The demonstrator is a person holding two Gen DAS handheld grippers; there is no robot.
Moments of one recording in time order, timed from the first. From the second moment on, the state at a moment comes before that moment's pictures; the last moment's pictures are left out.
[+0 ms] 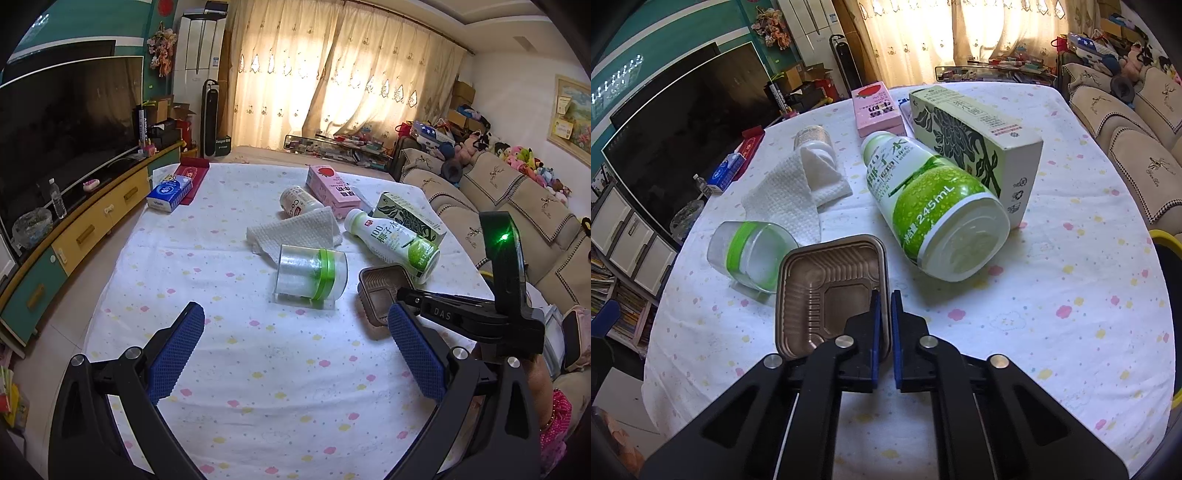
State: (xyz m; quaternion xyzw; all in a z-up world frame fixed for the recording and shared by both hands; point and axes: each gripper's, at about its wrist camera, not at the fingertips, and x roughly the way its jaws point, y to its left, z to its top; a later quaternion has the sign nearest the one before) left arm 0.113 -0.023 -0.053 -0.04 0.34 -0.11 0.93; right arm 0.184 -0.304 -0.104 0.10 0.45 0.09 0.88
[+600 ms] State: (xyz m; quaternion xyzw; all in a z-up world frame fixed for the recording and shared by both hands) left arm 0.117 -0.050 -0.053 -0.01 0.34 -0.13 0.93; right arm 0.119 -0.397 -0.060 0.14 0.38 0.03 0.91
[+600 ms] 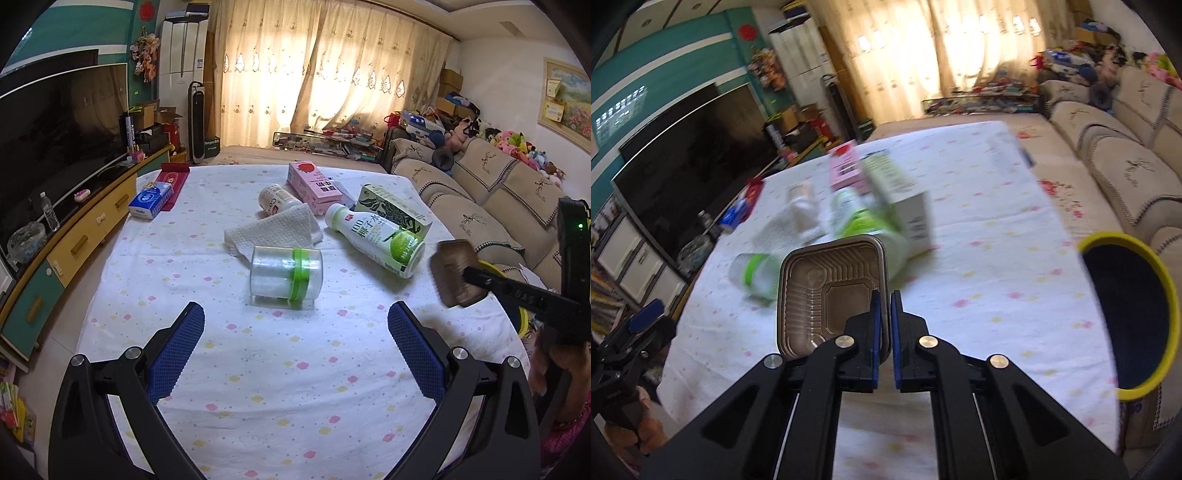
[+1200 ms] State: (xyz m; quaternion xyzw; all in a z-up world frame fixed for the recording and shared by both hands) left arm 0.137 -0.094 -0.062 0.02 0.37 -0.15 0.92; right arm 0.090 -0.598 -0.125 0.23 0.40 -0.22 0.86
